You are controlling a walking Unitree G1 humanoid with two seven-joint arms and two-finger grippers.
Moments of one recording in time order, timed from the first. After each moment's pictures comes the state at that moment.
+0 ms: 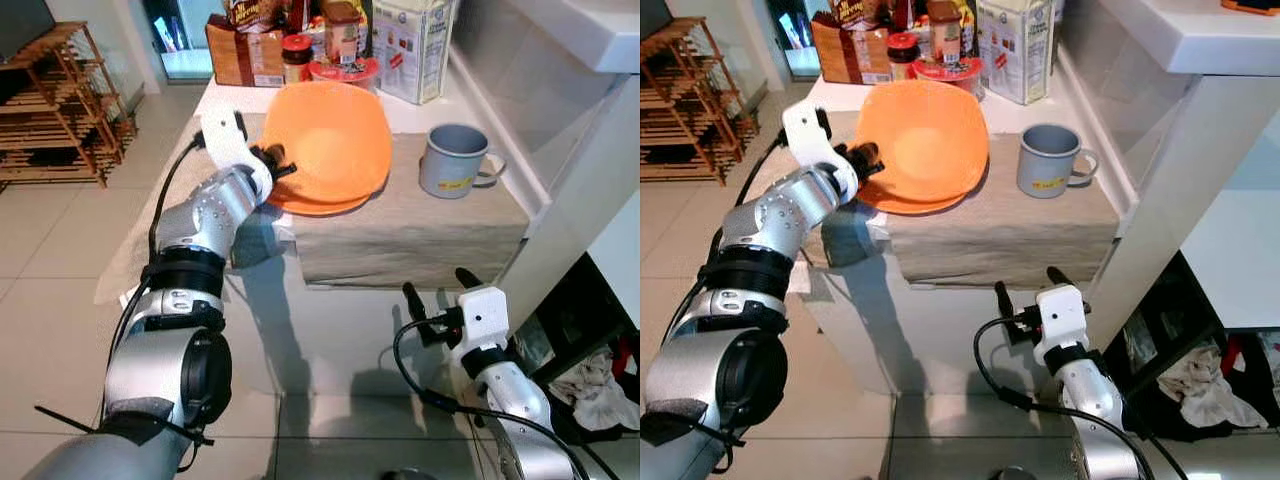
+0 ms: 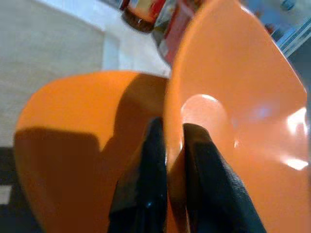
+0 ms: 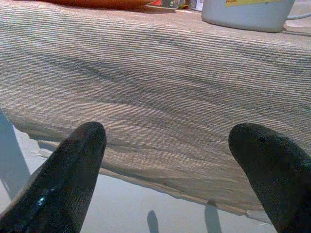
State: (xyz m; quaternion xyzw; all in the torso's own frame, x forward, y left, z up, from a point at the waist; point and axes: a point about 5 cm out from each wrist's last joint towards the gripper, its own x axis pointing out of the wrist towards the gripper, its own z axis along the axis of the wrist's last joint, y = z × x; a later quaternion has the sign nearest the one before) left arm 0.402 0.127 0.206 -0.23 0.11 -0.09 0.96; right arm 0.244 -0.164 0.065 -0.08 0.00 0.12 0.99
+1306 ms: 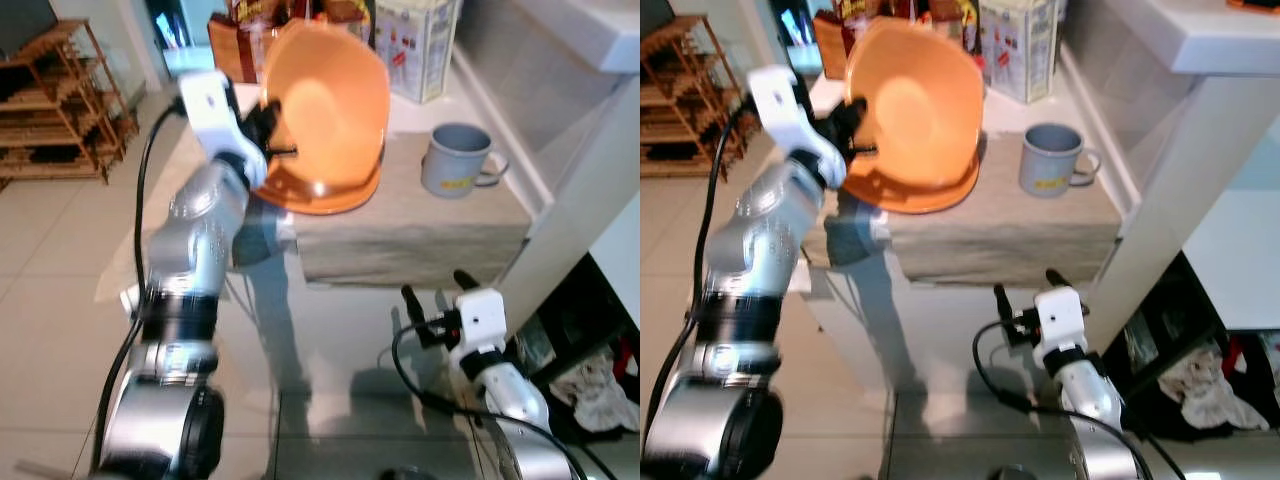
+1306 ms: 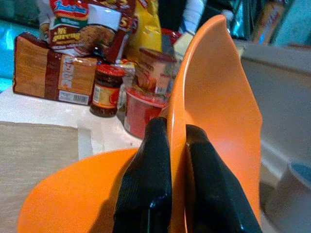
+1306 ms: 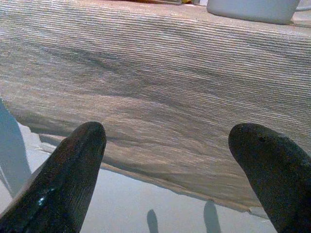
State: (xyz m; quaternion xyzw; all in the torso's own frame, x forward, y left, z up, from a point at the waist) left arm 0.363 0.126 0.234 -0.12 -0.07 -0.15 0.98; right arm 0.244 -0.164 0.061 -0.08 0.01 0.12 0.99
